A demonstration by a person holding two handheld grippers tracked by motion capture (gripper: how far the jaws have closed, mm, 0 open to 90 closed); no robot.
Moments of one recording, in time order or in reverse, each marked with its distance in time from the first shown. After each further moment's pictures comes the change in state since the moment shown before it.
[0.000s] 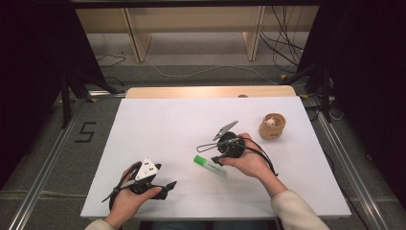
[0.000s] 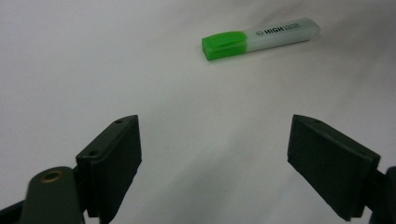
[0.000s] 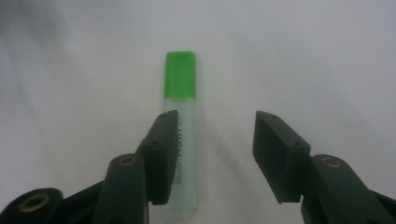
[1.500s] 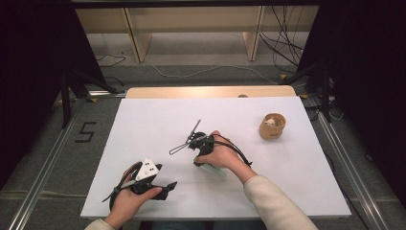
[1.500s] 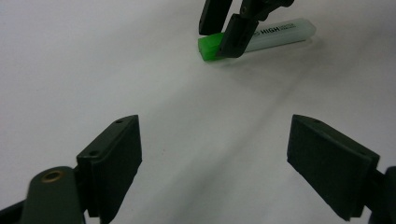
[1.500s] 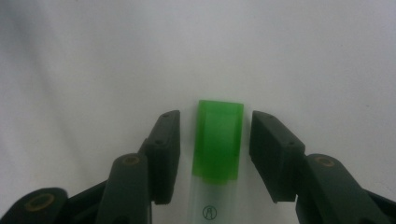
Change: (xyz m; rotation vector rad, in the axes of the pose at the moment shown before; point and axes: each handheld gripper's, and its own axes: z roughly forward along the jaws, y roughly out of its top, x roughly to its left) left arm -0.001 0.000 0.001 -0.001 -0.013 0.004; right arm 0.018 0.057 0.066 0.223 0.061 -0.076
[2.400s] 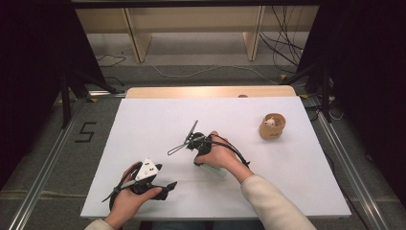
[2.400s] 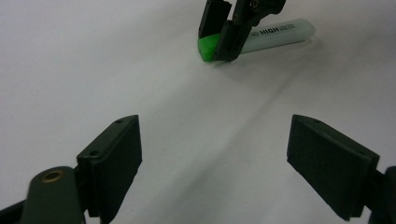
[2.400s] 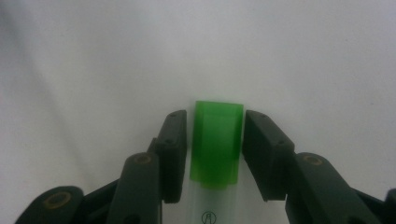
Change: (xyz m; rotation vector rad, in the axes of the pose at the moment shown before) left arm 0.000 0.000 0.000 0.000 -0.002 0.000; right arm 0.002 0.005 0.005 0.044 -0.021 0.013
